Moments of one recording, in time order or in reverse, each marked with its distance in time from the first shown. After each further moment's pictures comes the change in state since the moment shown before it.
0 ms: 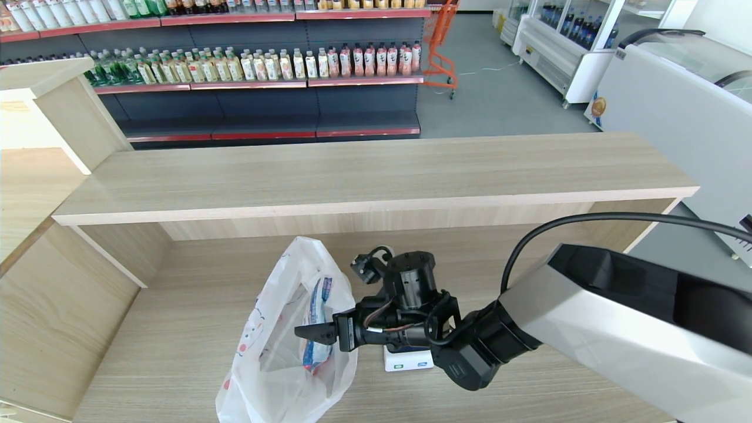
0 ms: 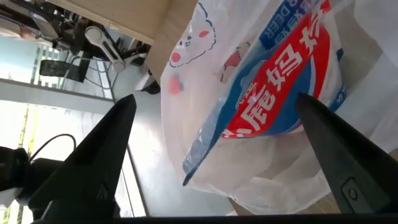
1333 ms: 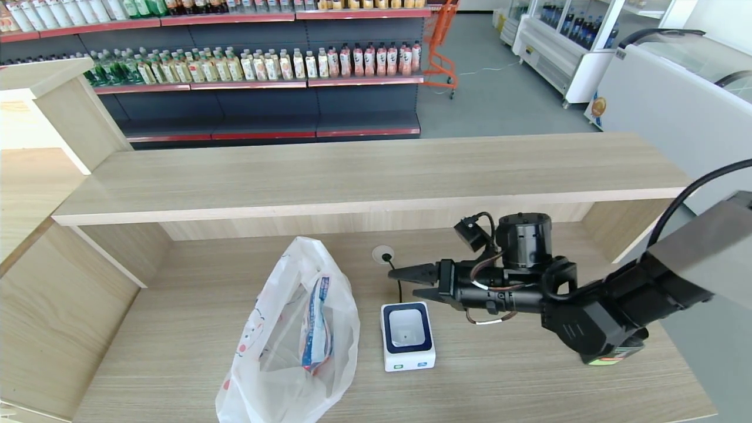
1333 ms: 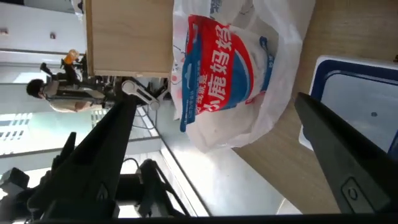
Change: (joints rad) left arm 0.000 0.000 0.000 0.000 0.000 0.000; right arm -0.294 -0.319 0.328 0.006 0.160 0.277
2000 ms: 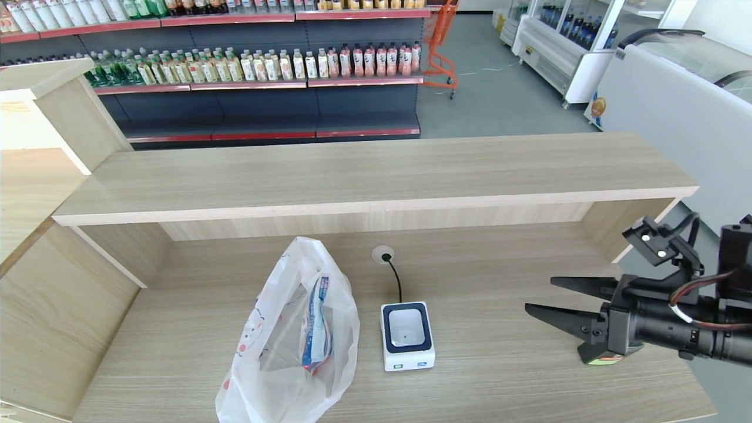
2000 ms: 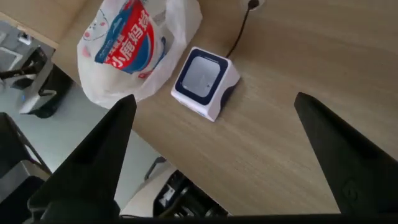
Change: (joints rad) left arm 0.000 0.000 0.000 0.000 0.000 0.000; right arm -0.343 -0.593 0.463 0.166 -0.023 -0.774
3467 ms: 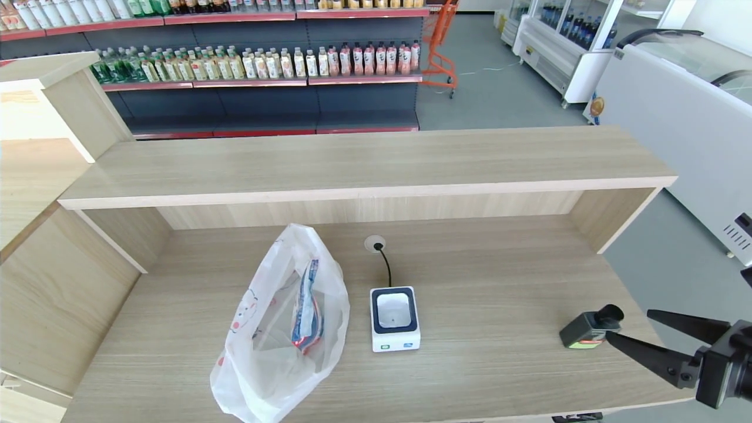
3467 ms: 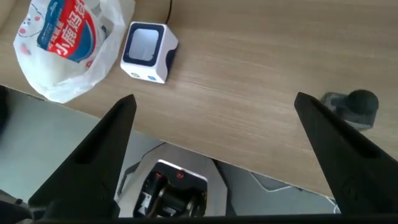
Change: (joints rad) left arm 0.000 0.000 0.000 -0.001 -0.001 -0.005; right arm -0.198 -0.343 0.178 0.145 -0.120 0.010
